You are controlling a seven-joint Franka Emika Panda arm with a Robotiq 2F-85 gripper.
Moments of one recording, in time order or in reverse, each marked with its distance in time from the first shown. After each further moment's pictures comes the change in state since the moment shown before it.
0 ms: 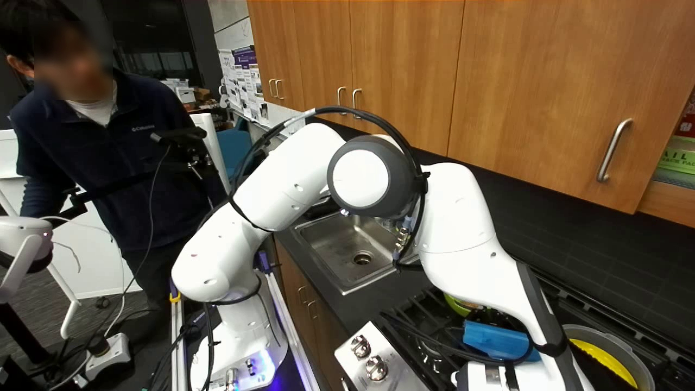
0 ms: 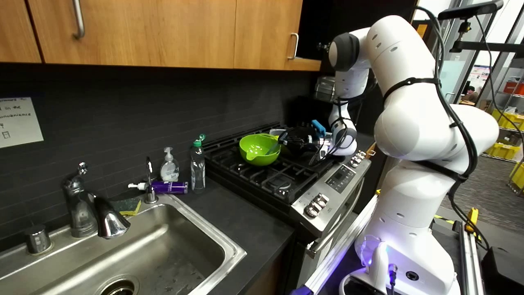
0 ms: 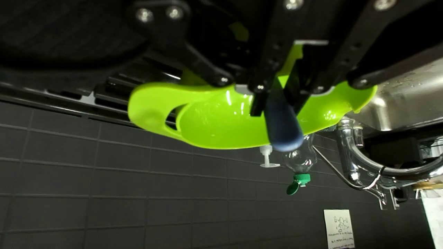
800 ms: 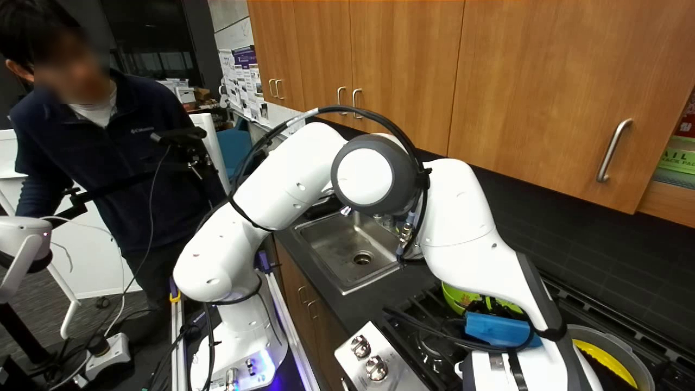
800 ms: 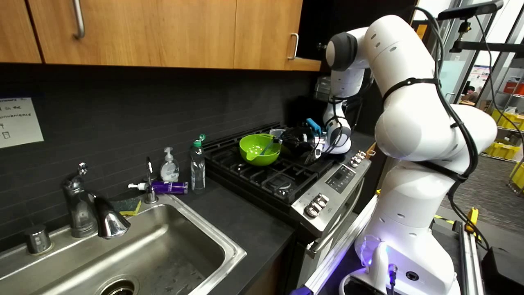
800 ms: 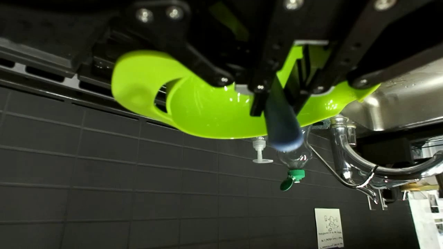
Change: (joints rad) arm 0.029 0.000 0.013 0.021 0.000 0.004 0.001
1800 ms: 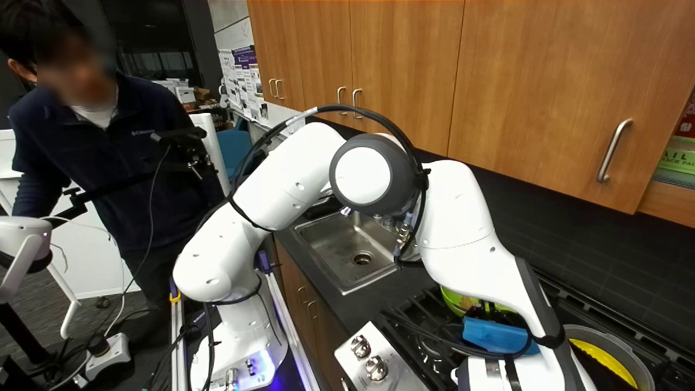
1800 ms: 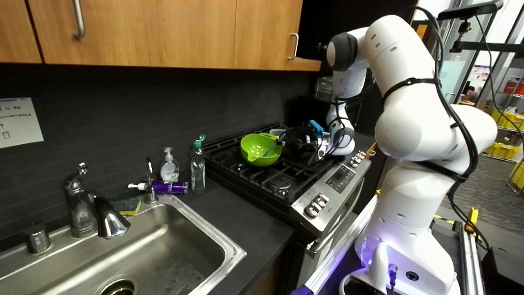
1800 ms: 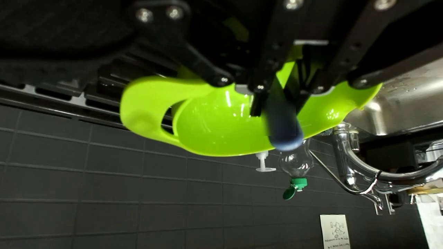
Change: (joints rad) arm -0.002 -0.001 -0.022 -0.022 -0.001 0.009 0.003
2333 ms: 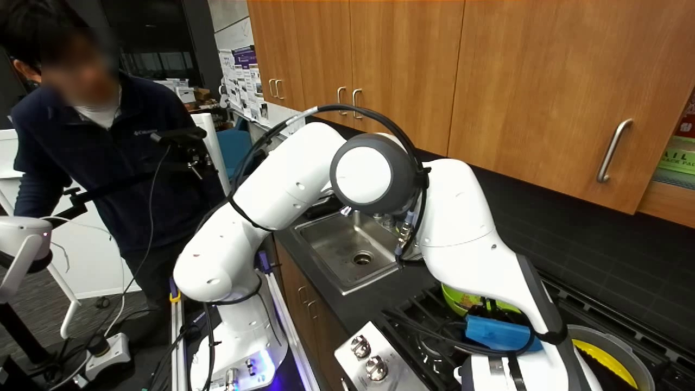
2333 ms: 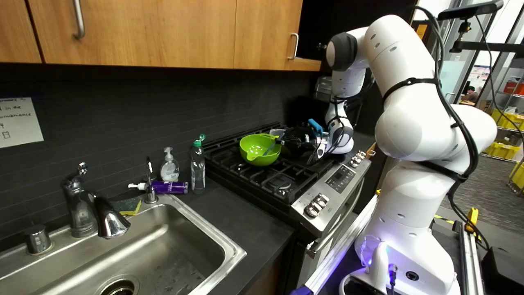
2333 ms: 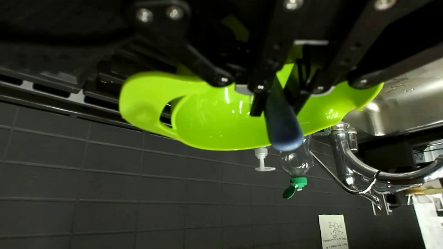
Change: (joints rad) arm 0.006 0.000 0.000 0.014 -0.003 0.003 0.014
